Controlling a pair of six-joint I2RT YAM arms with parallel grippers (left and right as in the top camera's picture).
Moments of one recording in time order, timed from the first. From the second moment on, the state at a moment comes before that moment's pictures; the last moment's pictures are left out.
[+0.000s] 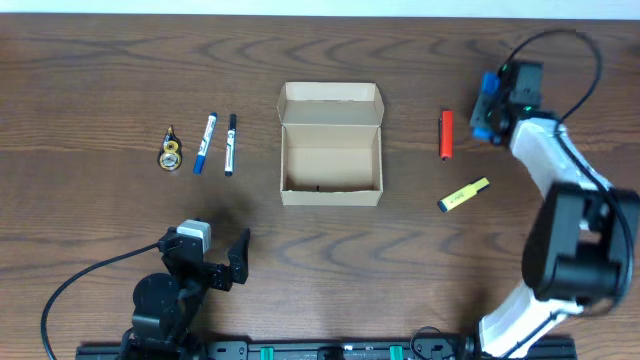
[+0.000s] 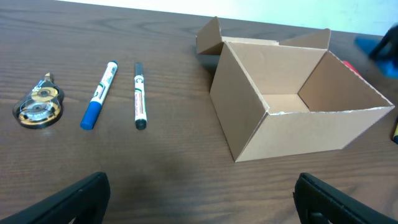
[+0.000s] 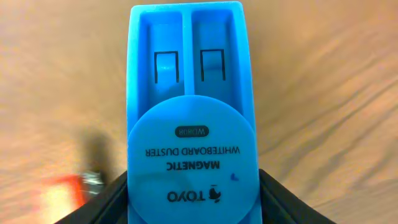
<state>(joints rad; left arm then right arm) -0.20 0.01 0.13 -0.46 0.15 -0.17 -0.12 1.89 1.27 -0.30 0.13 0.16</state>
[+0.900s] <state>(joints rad) -0.20 0.01 0.13 -0.46 0.15 -0.17 0.44 1.70 1.37 -0.58 -0.34 -0.43</state>
